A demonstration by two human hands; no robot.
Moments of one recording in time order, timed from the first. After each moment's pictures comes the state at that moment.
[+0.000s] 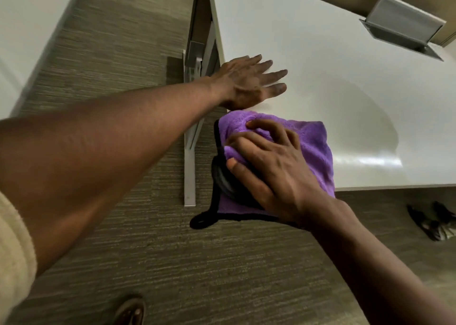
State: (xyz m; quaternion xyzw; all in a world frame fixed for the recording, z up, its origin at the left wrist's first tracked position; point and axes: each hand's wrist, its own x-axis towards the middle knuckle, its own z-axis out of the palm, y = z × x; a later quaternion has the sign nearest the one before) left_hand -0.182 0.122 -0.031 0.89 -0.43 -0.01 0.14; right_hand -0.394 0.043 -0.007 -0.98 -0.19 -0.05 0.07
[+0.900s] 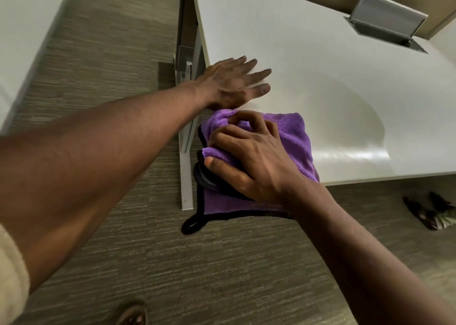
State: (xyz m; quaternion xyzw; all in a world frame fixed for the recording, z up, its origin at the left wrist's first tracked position) left_hand -0.175 0.120 -0.036 0.89 -0.43 -0.01 0.15; right_hand -0.377 0.048 0.004 -0.98 -0.19 0.01 0.06
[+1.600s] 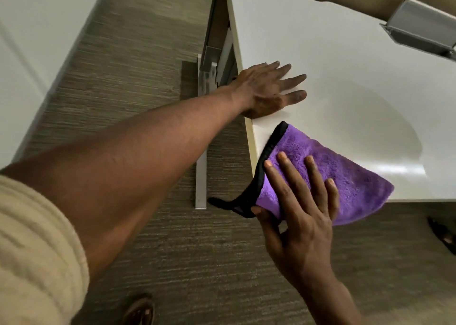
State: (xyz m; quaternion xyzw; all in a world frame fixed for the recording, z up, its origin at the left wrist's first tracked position) left_hand -0.182 0.121 -0.032 0.89 -0.42 -0.02 0.17; right_hand -0.459 0.047 -0.071 -0.97 -0.04 -0.24 0.09
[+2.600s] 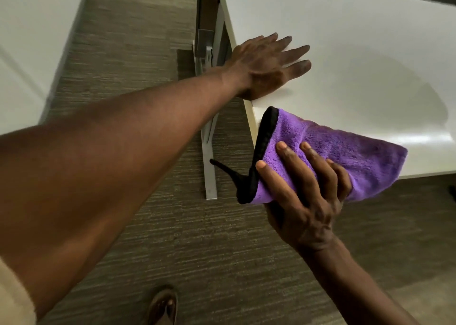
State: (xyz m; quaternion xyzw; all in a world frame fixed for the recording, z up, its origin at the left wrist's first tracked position) left_hand -0.184 0.123 -0.032 0.89 -0.42 -0.02 0.18; right_hand -0.429 0.034 -0.114 -0.89 -0.12 -0.44 -0.02
